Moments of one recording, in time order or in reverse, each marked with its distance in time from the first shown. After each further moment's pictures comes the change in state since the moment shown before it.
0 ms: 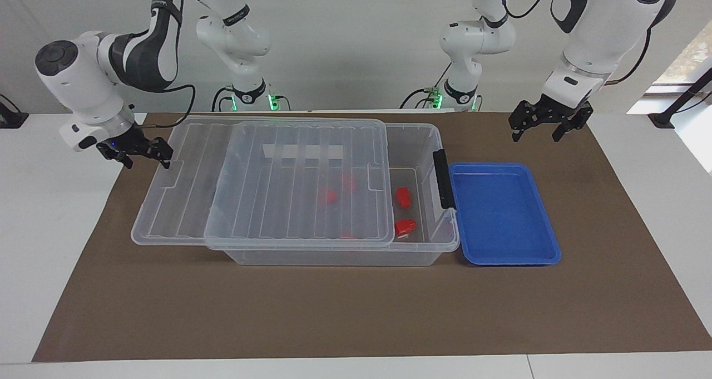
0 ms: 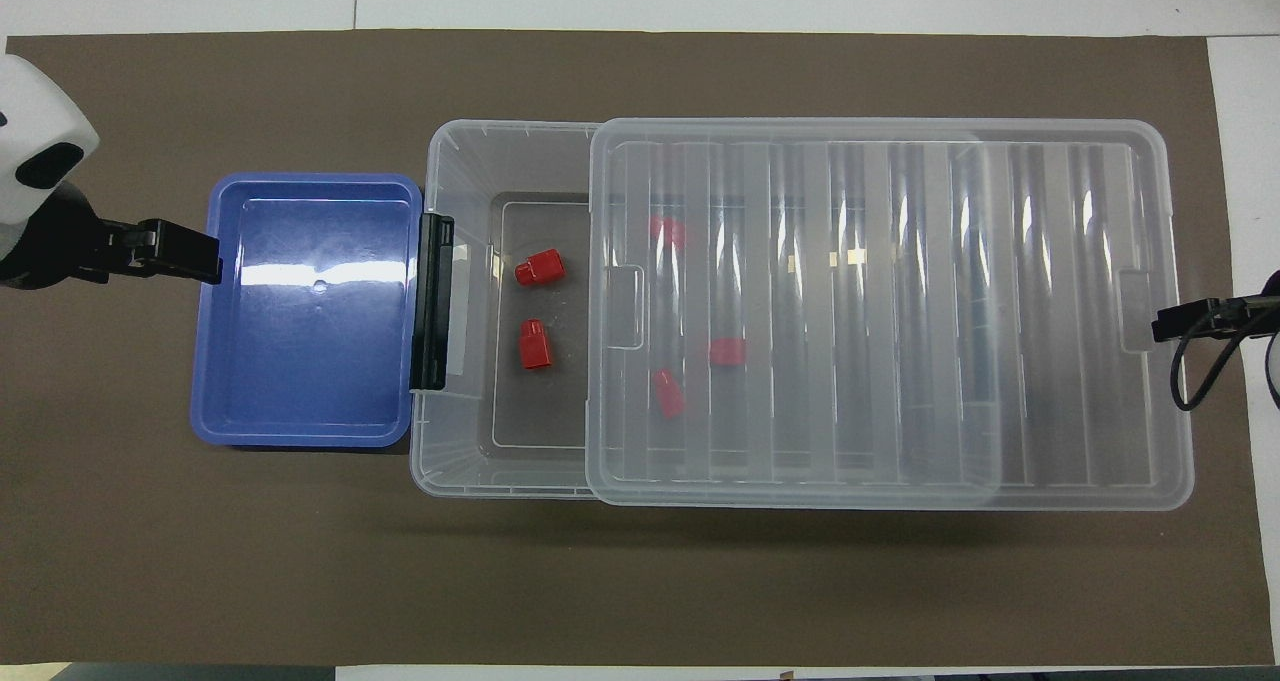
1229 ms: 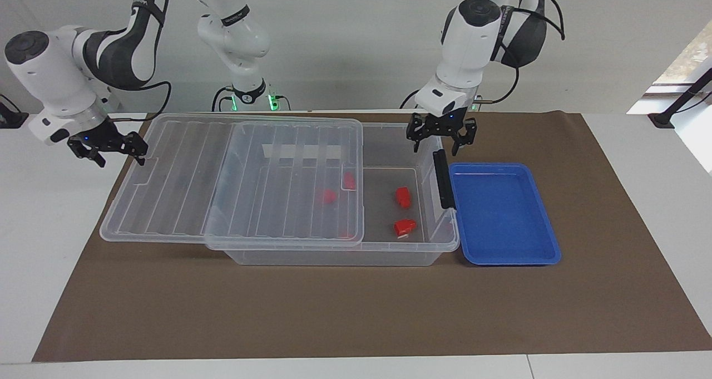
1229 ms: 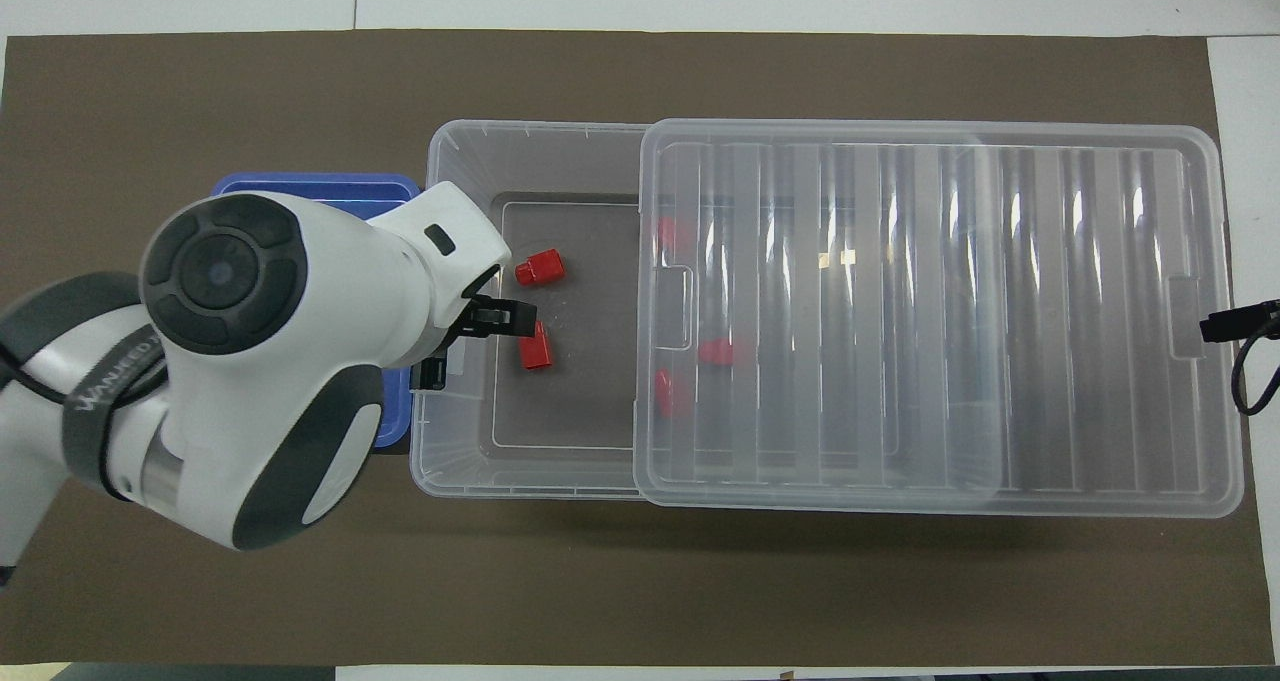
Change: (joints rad) left arm -0.377 0.012 -0.031 -0.251 0.000 0.365 -0.322; right arm -0.043 0.008 0.007 0.070 -0.005 -0.043 -0.122
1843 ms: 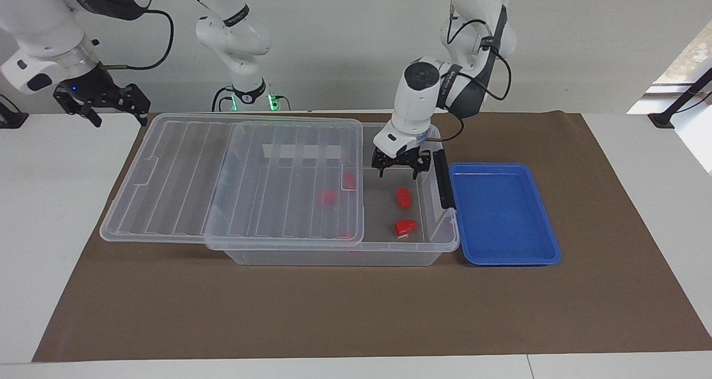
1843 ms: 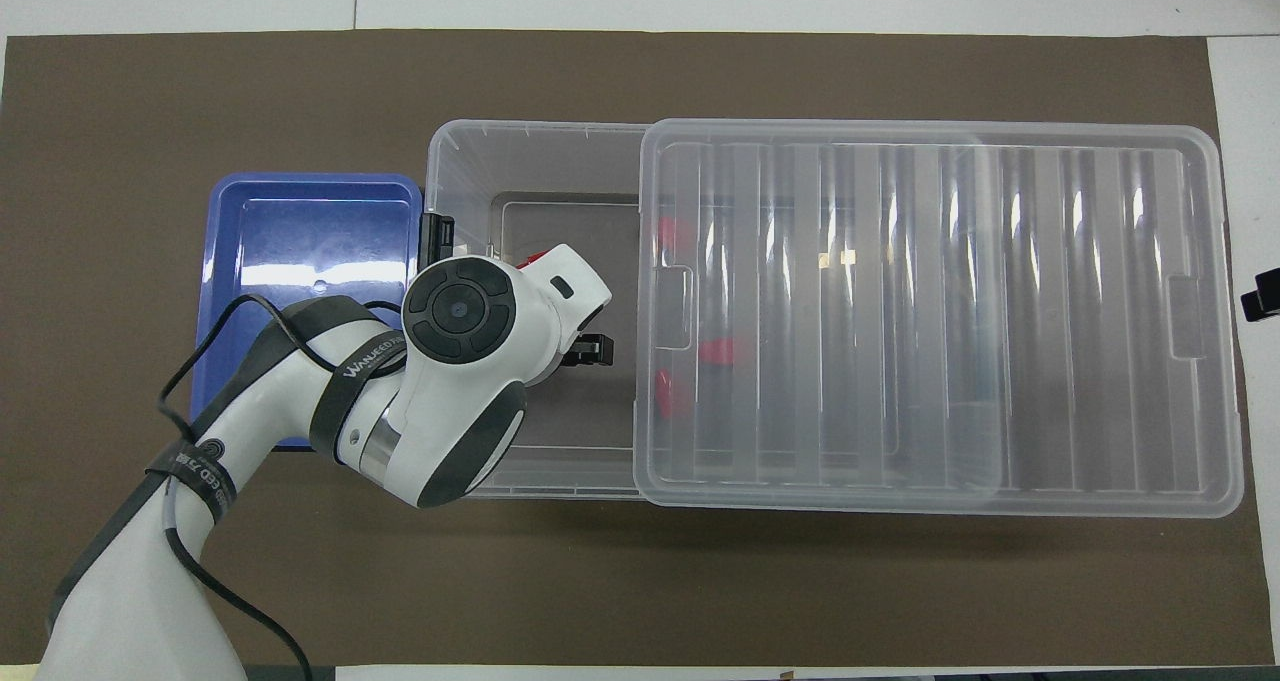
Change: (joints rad) left arm -0.089 0.184 0.002 -0.108 0.000 0.214 -0.128; right arm 0.143 0.023 0.008 0.394 0.005 -0.467 0.193
